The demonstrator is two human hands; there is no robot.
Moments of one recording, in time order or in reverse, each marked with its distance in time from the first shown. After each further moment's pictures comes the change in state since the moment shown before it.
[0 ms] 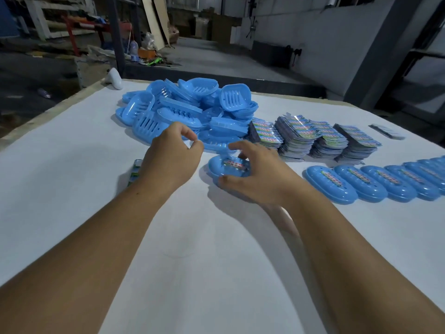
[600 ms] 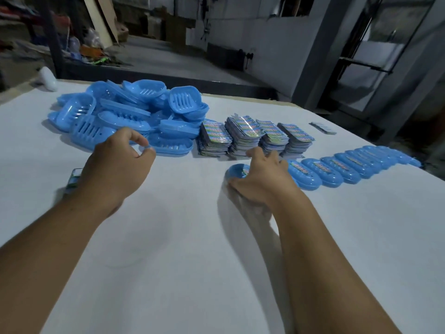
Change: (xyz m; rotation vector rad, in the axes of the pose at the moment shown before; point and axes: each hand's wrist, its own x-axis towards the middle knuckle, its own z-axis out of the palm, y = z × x) left_hand -0.015 0.013 -0.005 0.019 -0.062 0.089; right_hand -0.036 0.051 -0.033 -0.196 0.094 0.511
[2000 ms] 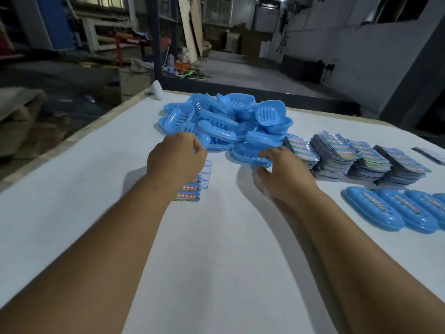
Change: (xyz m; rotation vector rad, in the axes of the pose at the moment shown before) left_hand 0.029 -0.047 -0.040 0.359 0.122 -0.109; right_hand 0.043 -0.097 0.046 0.124 0.099 -0.501
